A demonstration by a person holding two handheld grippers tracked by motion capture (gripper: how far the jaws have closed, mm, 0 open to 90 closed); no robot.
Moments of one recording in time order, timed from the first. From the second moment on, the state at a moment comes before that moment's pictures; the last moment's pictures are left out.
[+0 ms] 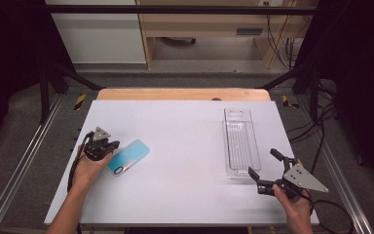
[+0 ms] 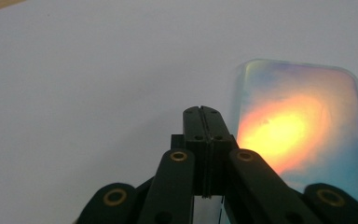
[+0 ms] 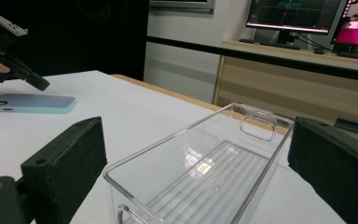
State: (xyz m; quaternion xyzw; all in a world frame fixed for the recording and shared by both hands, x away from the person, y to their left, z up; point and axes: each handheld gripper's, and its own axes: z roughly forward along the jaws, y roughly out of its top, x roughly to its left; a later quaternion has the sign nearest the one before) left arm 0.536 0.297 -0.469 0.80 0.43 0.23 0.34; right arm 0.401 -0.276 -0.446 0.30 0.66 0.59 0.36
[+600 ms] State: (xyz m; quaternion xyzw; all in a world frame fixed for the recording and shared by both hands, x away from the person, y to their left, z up) left arm 0.541 0.294 -0.479 0.82 0.42 0.21 0.33; right arm 0.401 -0.276 -0.446 0.30 0.66 0.58 0.36
